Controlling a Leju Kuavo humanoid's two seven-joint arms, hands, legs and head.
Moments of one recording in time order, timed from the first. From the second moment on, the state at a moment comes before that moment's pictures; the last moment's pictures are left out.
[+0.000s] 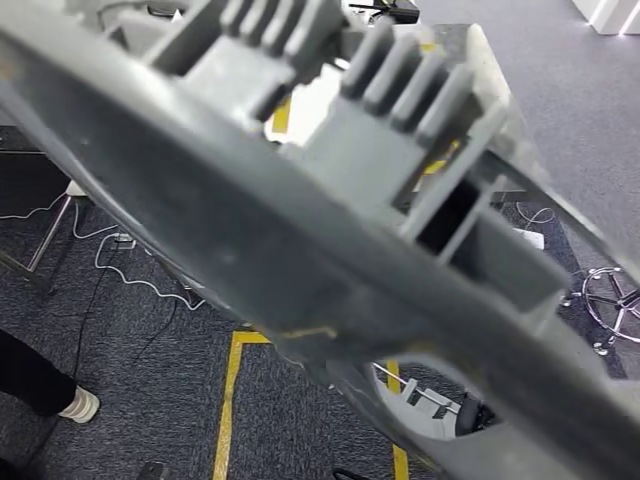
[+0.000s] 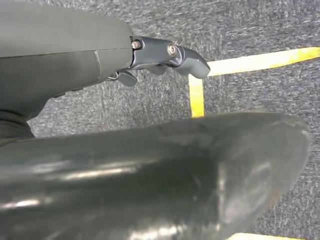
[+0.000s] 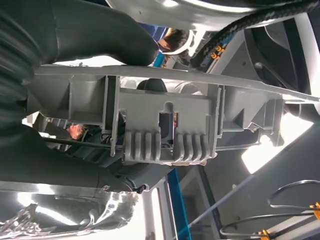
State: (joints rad) left arm -0.06 -0.08 1.14 -0.22 -1.10 -0.07 -0.31; right arm 0.19 -0.11 0.44 -2.11 -0.13 0.24 -0.63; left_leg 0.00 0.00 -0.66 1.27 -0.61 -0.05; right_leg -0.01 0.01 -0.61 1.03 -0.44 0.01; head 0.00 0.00
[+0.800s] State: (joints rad) left arm -0.05 -0.07 1.14 -0.22 -1.10 -0.07 -0.32; right arm 0.19 -0.11 0.44 -2.12 -0.10 0.18 -0.65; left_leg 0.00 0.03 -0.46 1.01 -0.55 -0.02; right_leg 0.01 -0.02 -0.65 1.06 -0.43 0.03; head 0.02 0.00
